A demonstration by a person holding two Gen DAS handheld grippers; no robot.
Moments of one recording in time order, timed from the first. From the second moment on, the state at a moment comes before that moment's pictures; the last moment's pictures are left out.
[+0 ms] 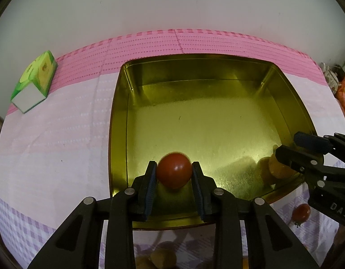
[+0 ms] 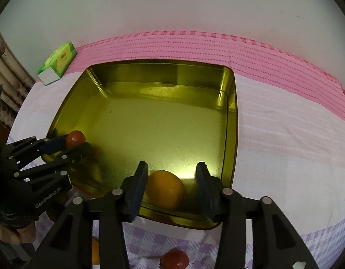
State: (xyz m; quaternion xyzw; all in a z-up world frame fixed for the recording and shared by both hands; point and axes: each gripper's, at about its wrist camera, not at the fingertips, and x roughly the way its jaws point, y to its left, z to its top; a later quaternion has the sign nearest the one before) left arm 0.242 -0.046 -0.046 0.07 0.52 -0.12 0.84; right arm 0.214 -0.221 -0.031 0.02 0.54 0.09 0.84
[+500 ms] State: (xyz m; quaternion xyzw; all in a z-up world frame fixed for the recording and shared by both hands) left arm 0.224 -0.044 -0.021 0.06 0.50 -0.12 0.86; right arm 0.186 -0.224 0.000 0.03 0.51 0.08 0.86
